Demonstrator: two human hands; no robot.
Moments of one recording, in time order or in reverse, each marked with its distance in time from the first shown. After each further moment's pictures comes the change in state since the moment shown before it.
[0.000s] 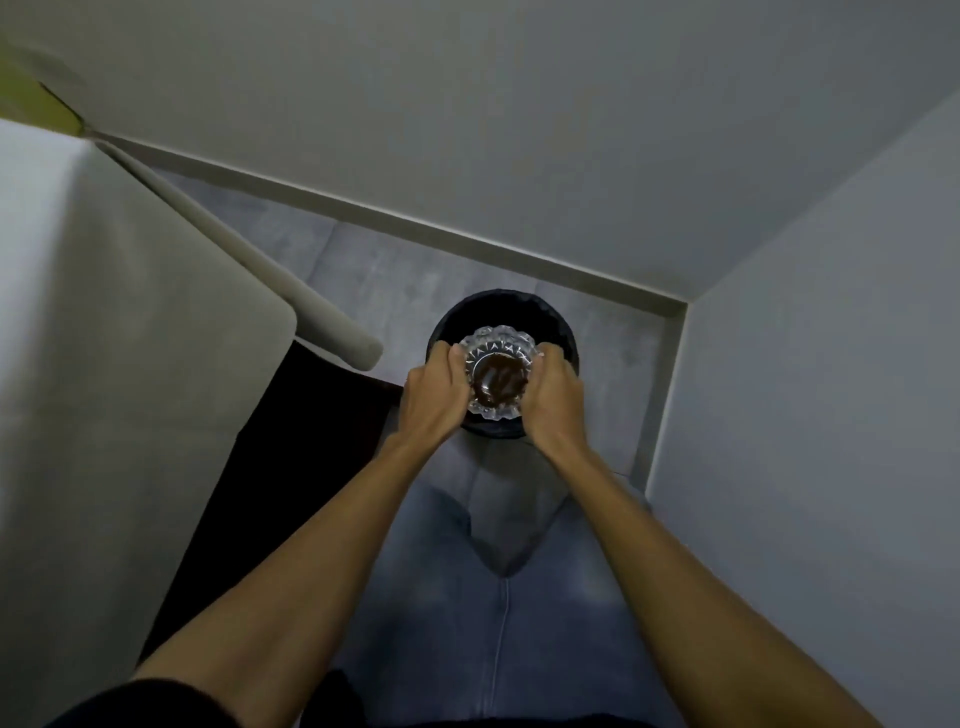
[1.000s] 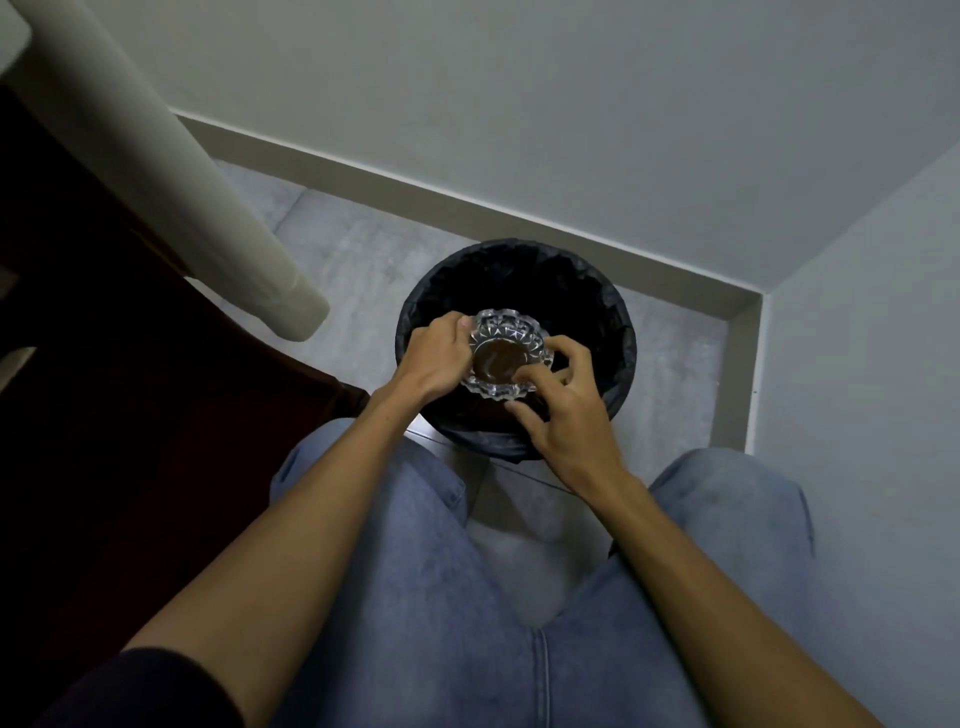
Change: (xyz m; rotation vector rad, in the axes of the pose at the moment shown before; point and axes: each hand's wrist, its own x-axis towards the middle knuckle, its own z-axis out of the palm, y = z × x) left_hand 0.164 -0.144 0.164 -0.017 0.005 0.205; right_hand 0.067 0.188 0.145 -0.174 0.082 -0.598
